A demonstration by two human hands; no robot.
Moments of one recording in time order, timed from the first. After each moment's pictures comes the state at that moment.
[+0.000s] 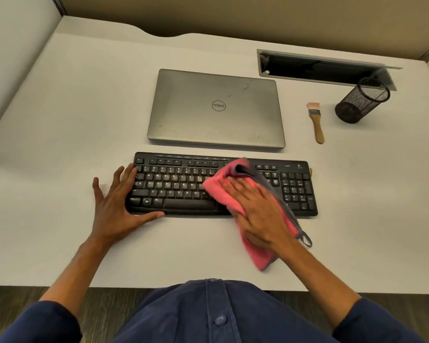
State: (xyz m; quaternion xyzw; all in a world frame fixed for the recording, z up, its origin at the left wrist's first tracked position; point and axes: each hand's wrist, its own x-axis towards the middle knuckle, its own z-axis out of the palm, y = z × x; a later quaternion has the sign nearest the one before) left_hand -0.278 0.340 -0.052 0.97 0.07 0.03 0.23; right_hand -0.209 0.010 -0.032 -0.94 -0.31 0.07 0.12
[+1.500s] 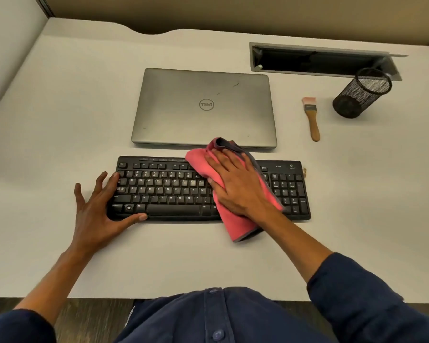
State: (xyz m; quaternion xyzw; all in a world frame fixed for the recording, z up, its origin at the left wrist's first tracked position) left_hand -0.275 0.338 -0.055 0.97 0.09 0.04 0.22; right_hand -0.138 0.034 -0.037 -0.95 -0.30 0.06 0.08
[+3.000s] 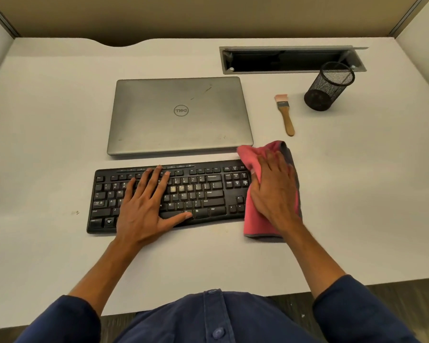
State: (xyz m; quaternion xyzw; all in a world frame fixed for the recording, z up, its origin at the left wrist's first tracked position) left_hand -0.220 0.233 -0.053 0.99 -0.05 0.01 0.09; right_hand -0.151 -0.055 -0.024 -0.99 -0.04 -0.01 0.13
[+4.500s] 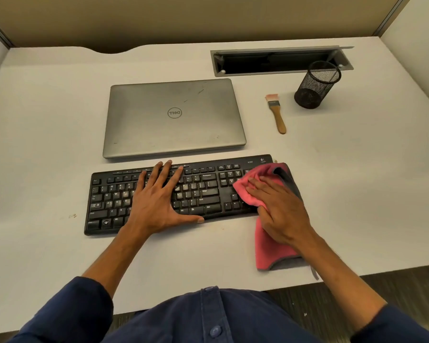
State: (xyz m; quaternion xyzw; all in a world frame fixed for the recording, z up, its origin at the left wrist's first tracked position) left_hand -0.195 0.209 -0.043 0.99 -0.07 -0.07 0.09; right_hand -0.202 -0.093 -0.019 -0.97 -0.18 0.03 0.17
